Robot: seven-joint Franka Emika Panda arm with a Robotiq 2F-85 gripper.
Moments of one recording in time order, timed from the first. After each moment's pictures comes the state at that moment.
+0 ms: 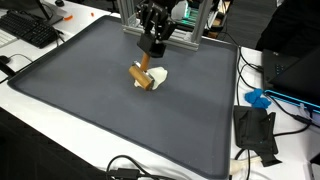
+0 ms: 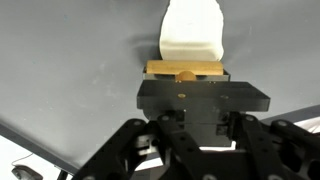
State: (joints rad) arm 0.17 0.12 0.09 -2.25 -0.55 2.61 1.12
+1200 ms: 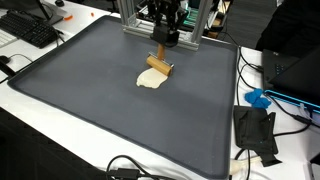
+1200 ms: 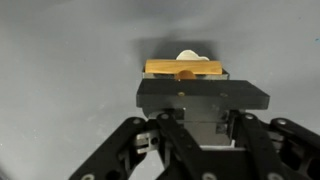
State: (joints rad) arm 0.17 0.06 0.12 -2.25 -0.14 2.36 0.60
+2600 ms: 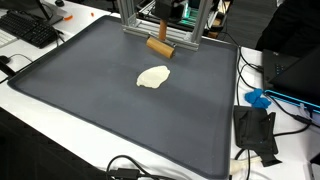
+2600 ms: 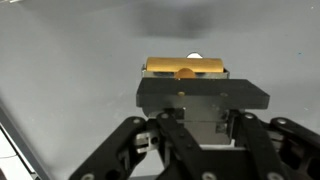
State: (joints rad) arm 0.17 -0.13 0.14 -2.27 -0.14 2.20 0.54
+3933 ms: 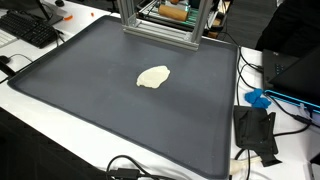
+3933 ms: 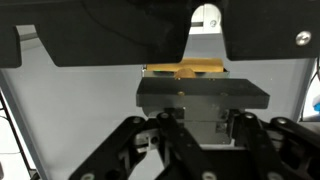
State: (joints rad) arm 0.17 -0.58 0.17 -2.48 0.00 1.97 0.30
